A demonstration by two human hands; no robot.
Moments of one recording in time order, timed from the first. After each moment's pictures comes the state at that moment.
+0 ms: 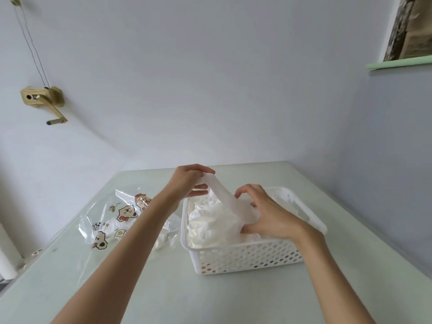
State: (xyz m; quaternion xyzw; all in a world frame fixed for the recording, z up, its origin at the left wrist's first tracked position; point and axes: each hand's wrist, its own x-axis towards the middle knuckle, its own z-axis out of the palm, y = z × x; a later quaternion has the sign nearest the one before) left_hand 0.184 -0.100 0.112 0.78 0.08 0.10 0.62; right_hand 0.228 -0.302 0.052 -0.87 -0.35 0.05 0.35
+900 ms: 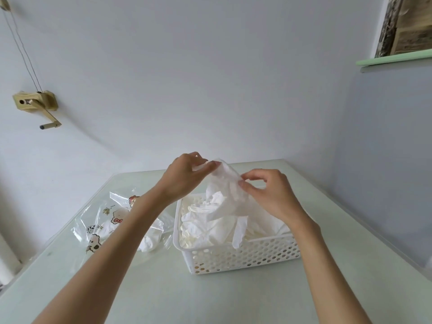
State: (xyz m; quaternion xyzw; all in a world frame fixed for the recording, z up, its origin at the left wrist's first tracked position) left_hand 0.185 -0.107 0.123 0.90 -0.08 0.21 0.37; right_hand 0.224 -0.308 0.082 -0.83 -0.26 -0.16 0.47
